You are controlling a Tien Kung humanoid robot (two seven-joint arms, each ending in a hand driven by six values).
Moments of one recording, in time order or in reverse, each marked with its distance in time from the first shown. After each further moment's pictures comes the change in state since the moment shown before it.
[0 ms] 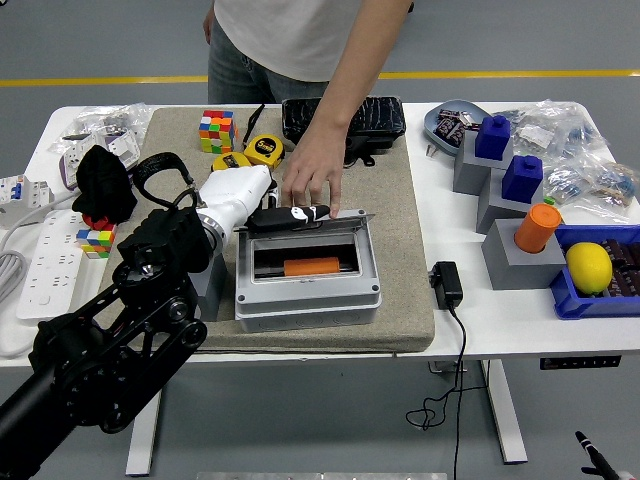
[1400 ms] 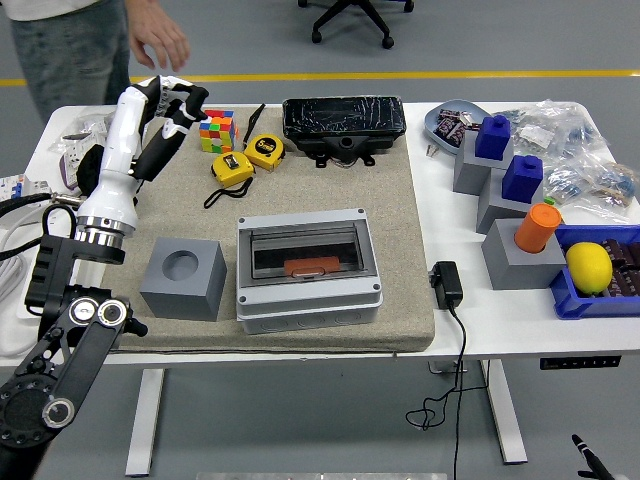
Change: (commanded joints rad) left arm 0.255 -0.049 -0.423 0.009 -0.545 0.530 -0.827; right arm -0.003 0.010 -0.002 0.000 -0.004 0.001 -0.006
